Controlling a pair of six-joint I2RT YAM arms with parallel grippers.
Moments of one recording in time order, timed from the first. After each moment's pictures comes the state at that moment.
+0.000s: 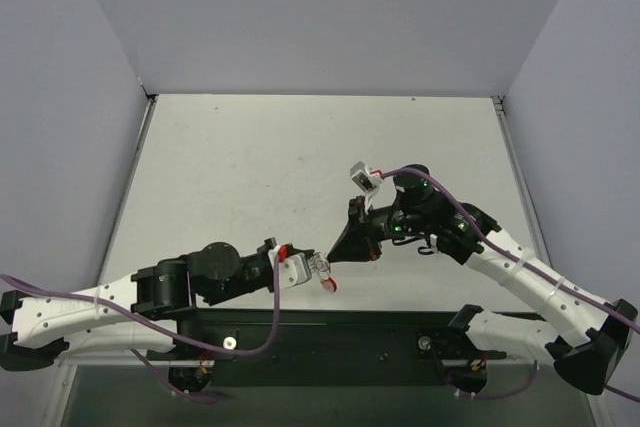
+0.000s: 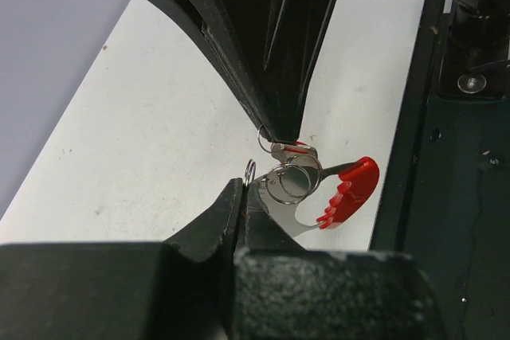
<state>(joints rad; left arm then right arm) -1.37 0.74 0.81 -0.28 -0.24 0.32 0.79 1.05 0.99 -0.42 -0.79 0.22</state>
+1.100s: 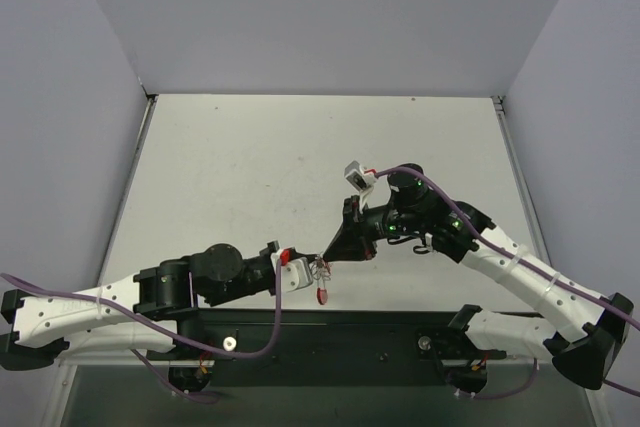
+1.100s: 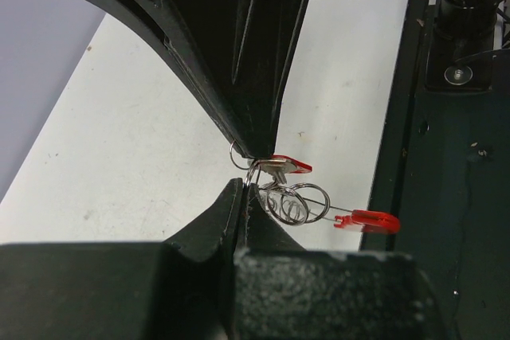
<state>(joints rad) -1.37 0.73 0.79 -0.28 -0.20 0.32 0.82 1.08 1.00 -0.41 -0.77 0.24</state>
